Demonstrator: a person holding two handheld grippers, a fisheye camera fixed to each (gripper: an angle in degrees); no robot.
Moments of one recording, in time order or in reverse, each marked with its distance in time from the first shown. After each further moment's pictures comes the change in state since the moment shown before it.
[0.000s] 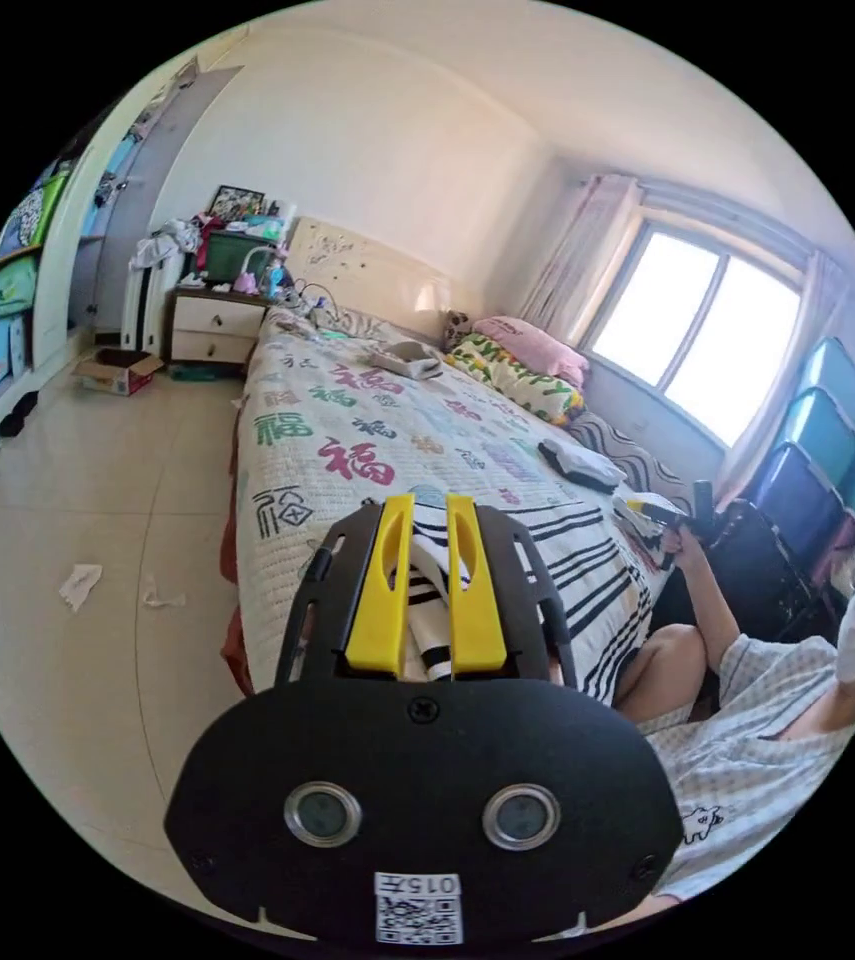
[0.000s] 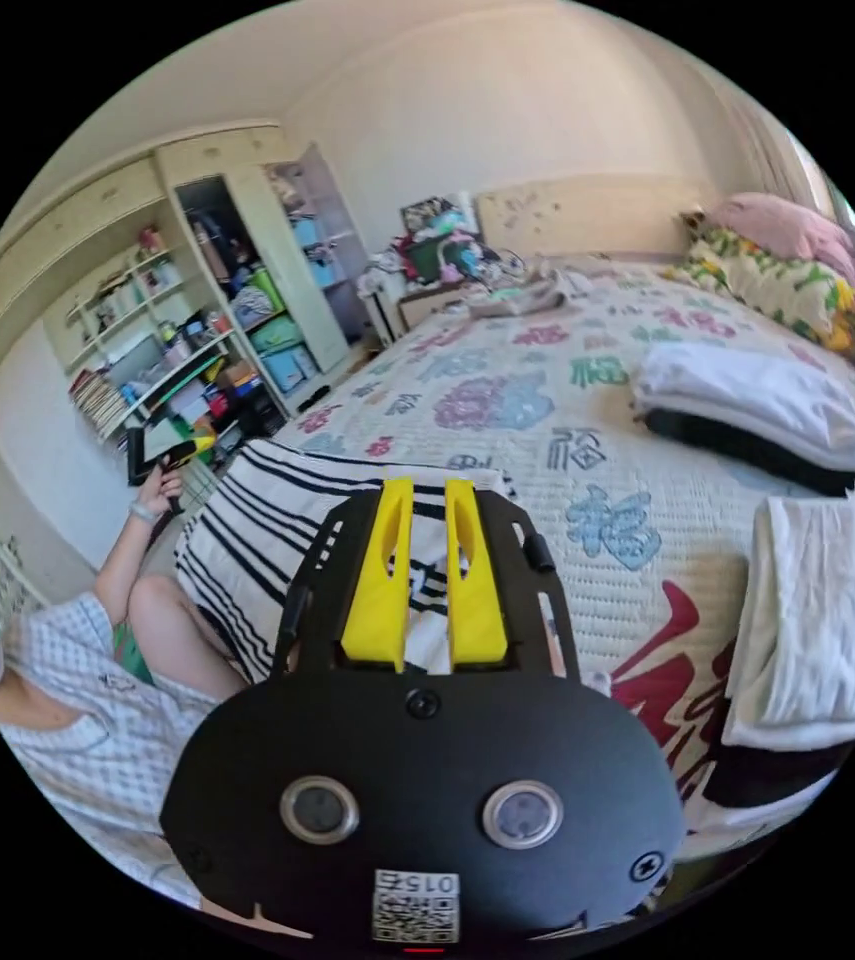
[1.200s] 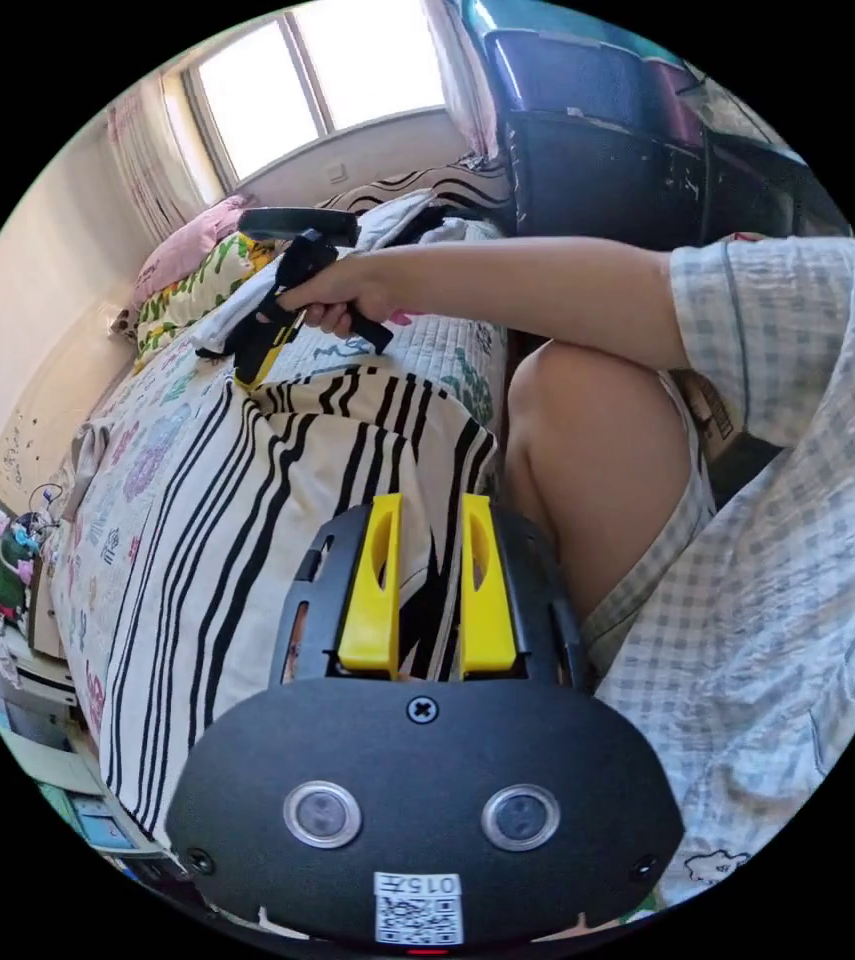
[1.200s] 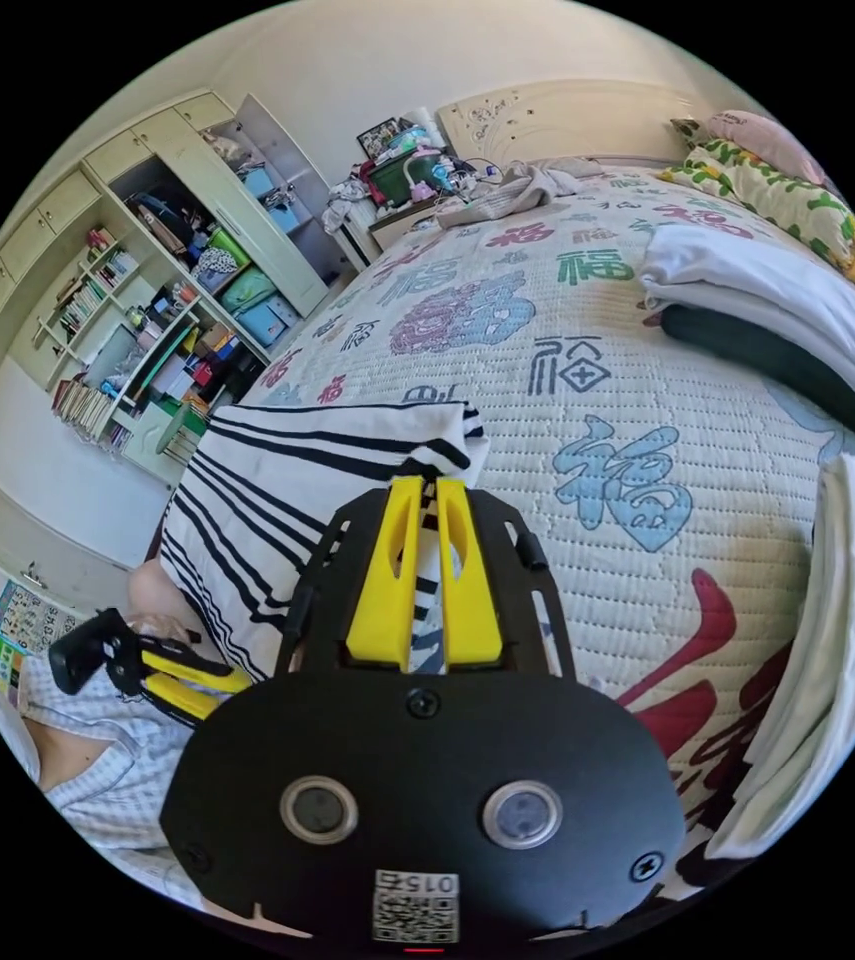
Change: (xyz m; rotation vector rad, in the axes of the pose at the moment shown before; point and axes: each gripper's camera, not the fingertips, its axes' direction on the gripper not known) left arm 0.275 0.275 0.268 -0.445 0.118 1.039; right arm 0.069 -0.131 0.007 -0.181 -0.065 0.033
